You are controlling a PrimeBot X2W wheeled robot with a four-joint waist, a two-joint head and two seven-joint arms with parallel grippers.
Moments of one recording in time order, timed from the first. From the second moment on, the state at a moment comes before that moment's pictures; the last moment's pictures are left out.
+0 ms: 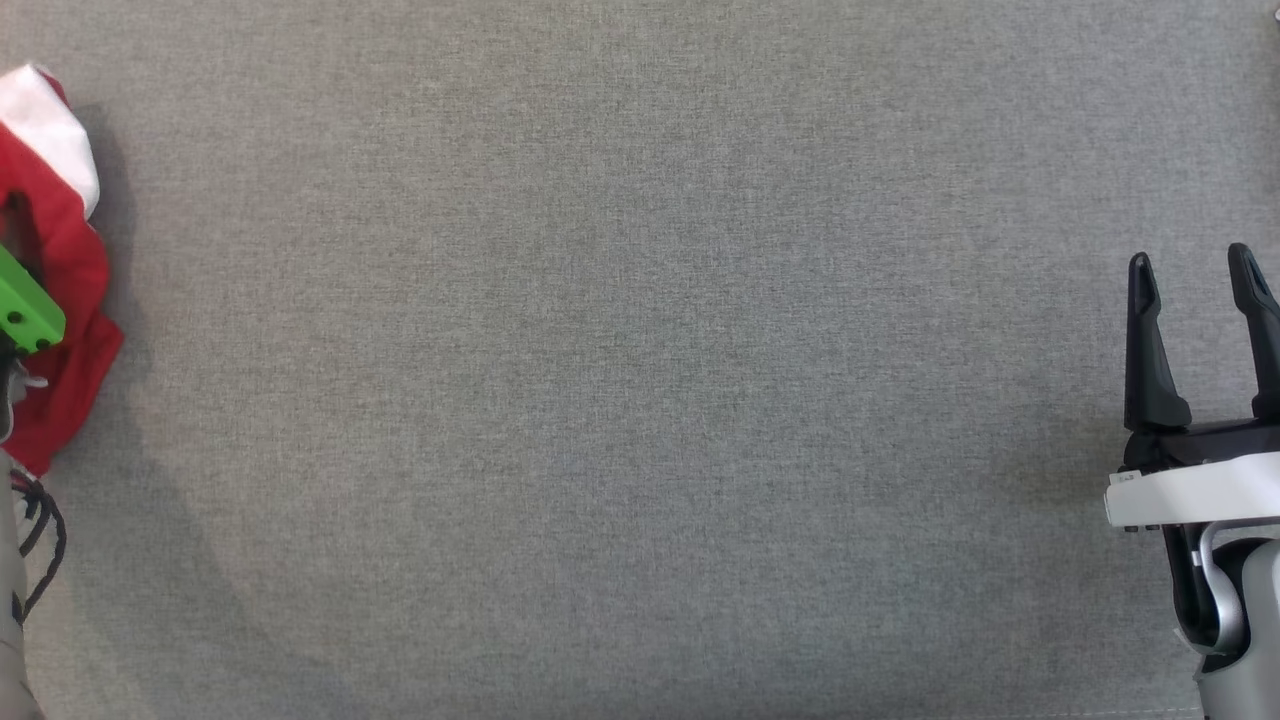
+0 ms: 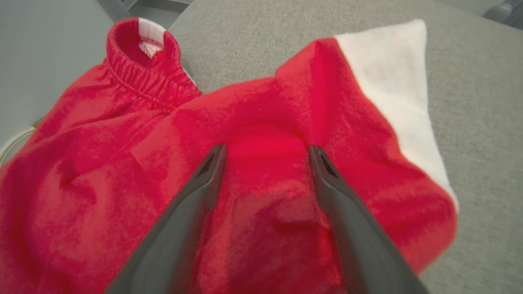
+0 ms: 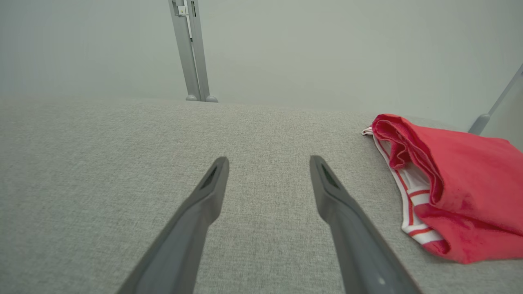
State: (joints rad) left arm -0.94 0.39 0.13 1.04 -0.33 -0.13 0.14; right arm -0.15 -0.21 -0.11 -0.03 0.16 0.13 -0.24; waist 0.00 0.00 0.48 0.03
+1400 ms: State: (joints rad) left arm -1.05 0.40 -0.07 0.88 -0.37 -0.13 -0.14; right arm -0.14 -0.15 -0.08 0.05 0.17 0.13 -0.26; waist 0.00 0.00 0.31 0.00
